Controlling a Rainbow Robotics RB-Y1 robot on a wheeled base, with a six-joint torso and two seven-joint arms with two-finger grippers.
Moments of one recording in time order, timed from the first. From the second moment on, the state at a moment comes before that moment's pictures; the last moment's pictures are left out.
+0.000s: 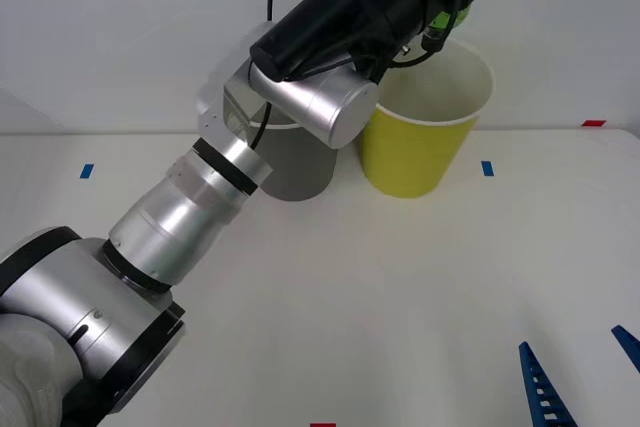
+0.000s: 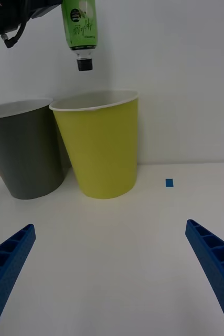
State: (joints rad) right arm 1.12 -0.54 0.19 -2.30 -0.19 -0.54 1.42; left arm -0.97 0.10 -0.43 -1.33 0.40 0.12 -1.48
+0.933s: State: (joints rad) right arm 1.12 -0.54 0.19 -2.30 -0.19 -0.54 1.42; left arm -0.97 0.07 -0.43 -1.24 0.40 -0.01 -1.47
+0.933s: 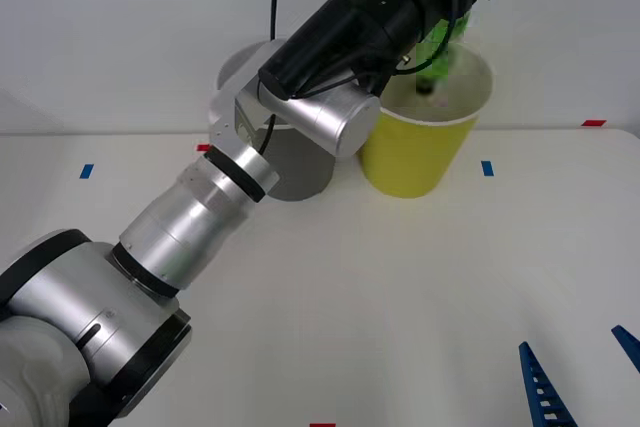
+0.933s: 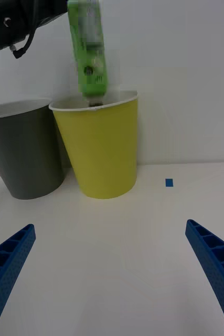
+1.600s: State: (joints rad) right arm 1.12 -0.54 0.19 -2.30 -0.19 -0.54 1.42; left arm -0.96 0.14 -0.43 -1.34 0.39 0.12 -1.48
